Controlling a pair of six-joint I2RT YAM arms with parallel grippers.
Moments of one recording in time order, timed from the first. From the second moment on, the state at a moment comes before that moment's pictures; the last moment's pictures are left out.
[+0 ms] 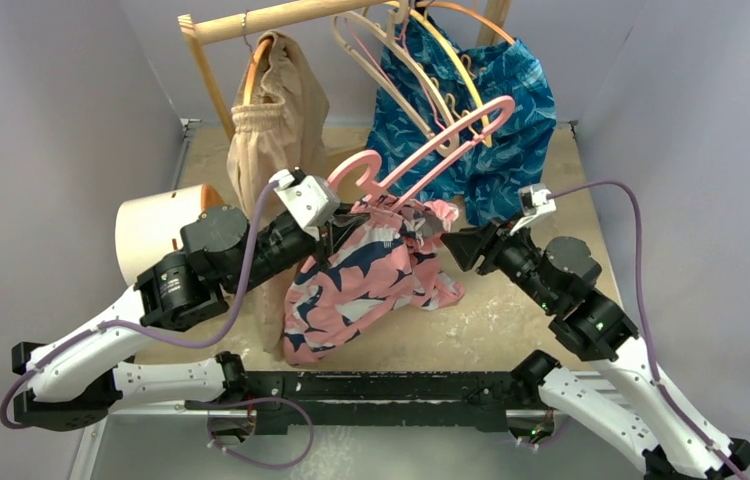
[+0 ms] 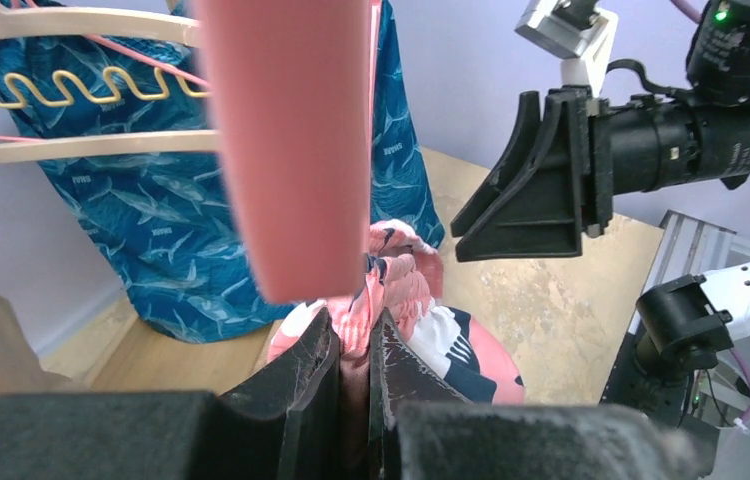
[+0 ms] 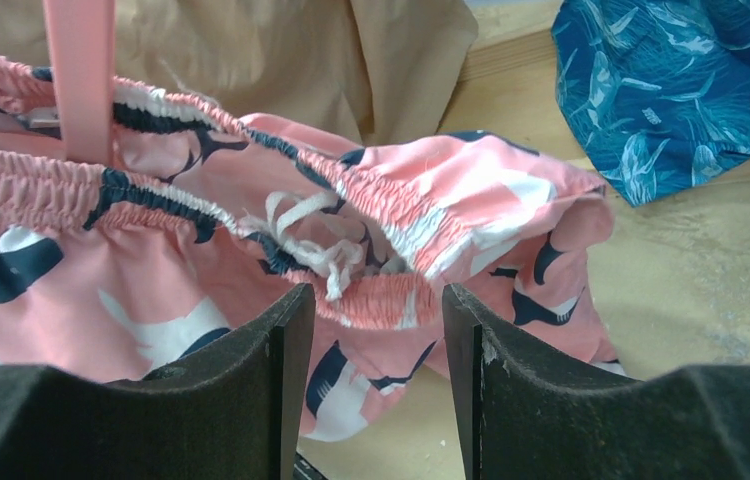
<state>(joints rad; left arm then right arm) -1.13 0.96 1.37 -0.38 -0.19 0.10 0.66 0.61 0.87 -0.37 0.04 0.52</state>
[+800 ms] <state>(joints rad) -1.13 0.89 1.27 -0.28 -0.15 0.00 0.66 0.68 0.73 -0.14 0.07 0.46</state>
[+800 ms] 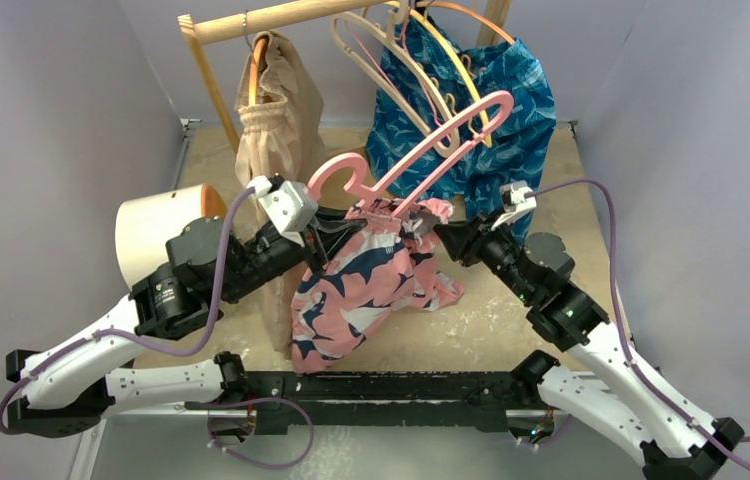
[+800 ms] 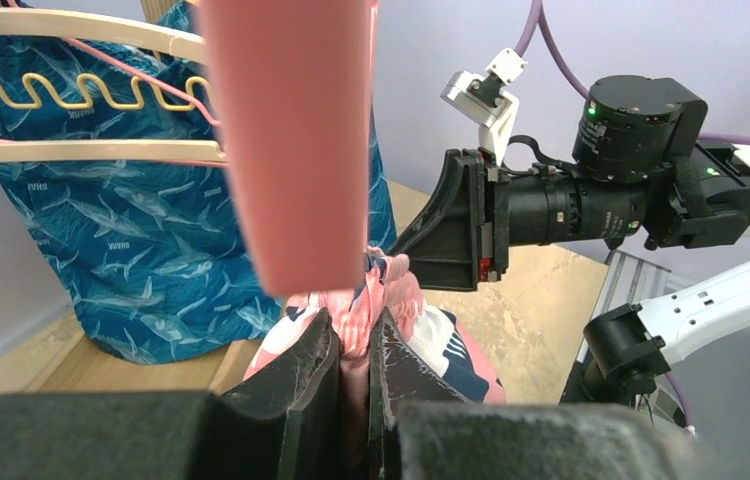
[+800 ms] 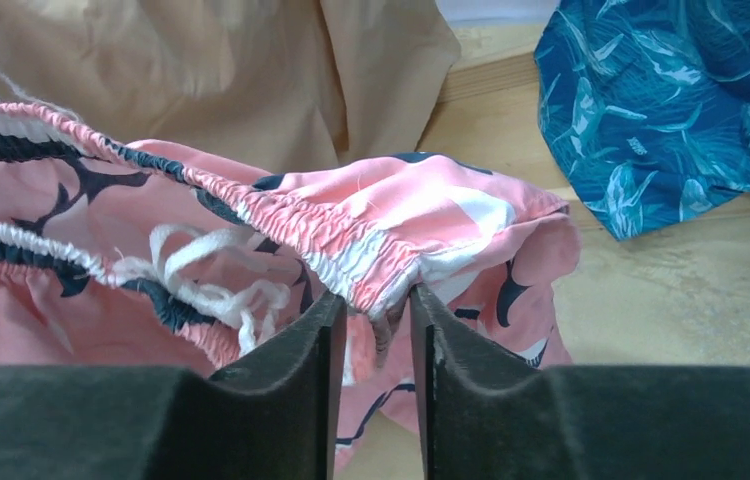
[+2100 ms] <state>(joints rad) -1.14 0.83 1.14 -0.65 -0.17 0.13 0.67 0.85 1.42 -0.84 0.40 0.38</state>
